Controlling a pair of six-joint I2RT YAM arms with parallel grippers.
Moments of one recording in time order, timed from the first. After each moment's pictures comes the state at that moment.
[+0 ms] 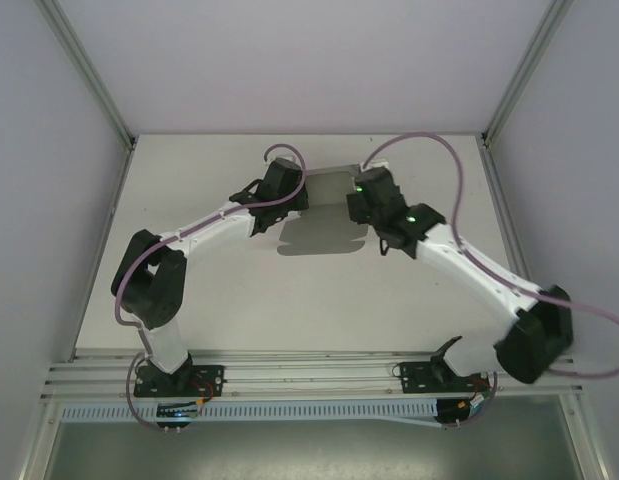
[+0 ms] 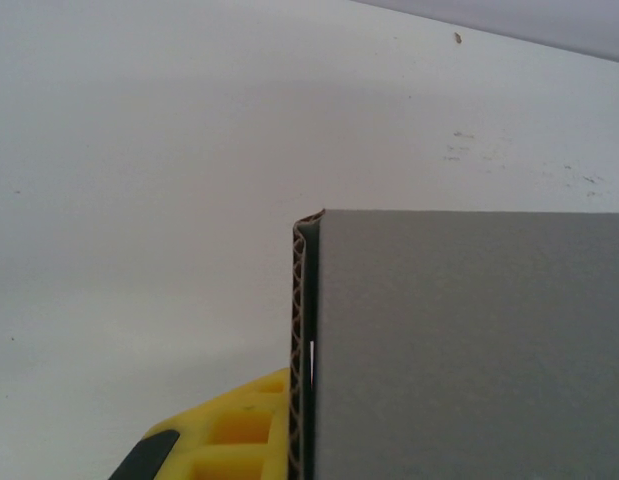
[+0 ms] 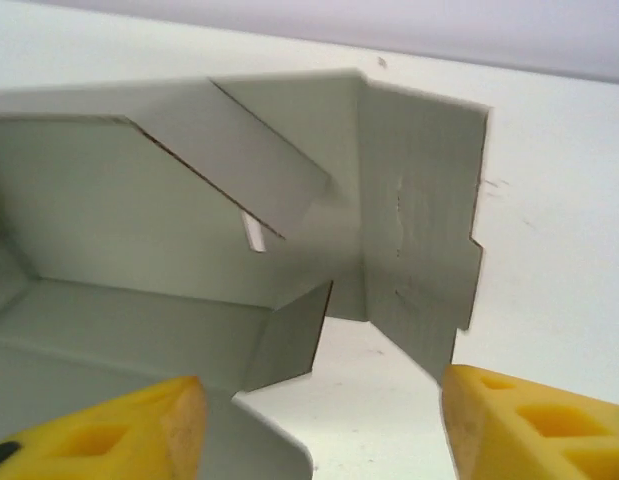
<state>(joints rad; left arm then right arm) -0.63 1.80 1.32 -0.21 -0.18 -0.59 0.66 1.30 1.16 -0.54 0.41 0.25</state>
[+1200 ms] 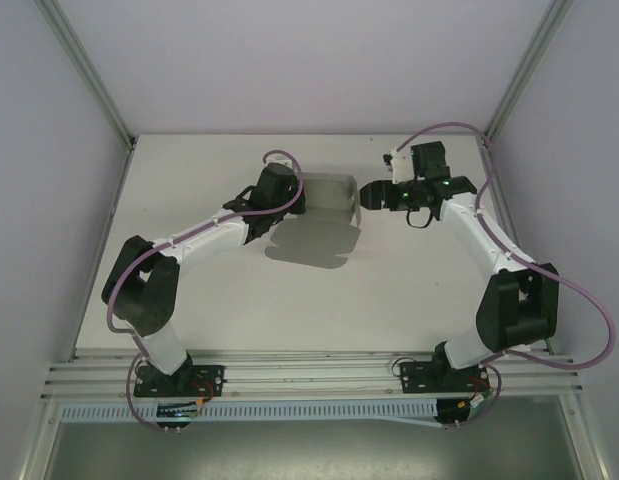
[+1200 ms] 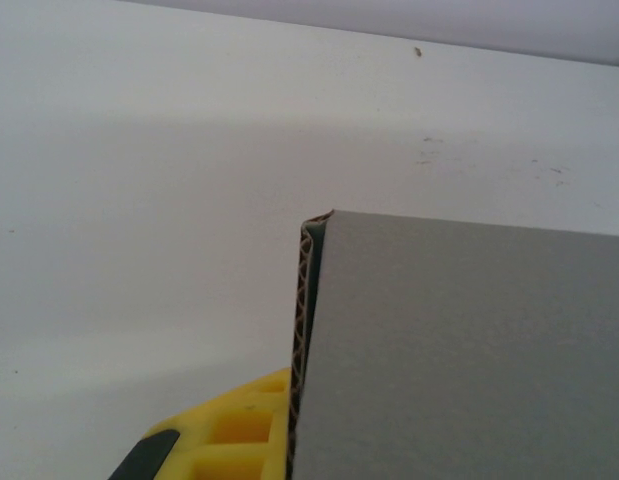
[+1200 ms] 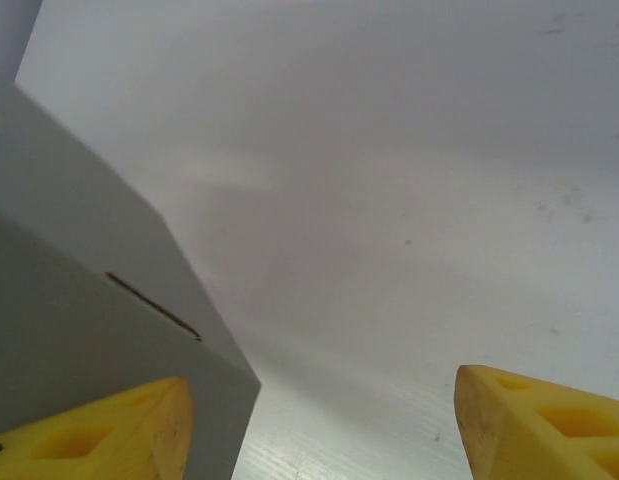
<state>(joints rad) -0.62 1.74 1.22 -0.10 -0.16 -0.50 0.26 1.51 1.25 -0.61 -0.46 0.14</state>
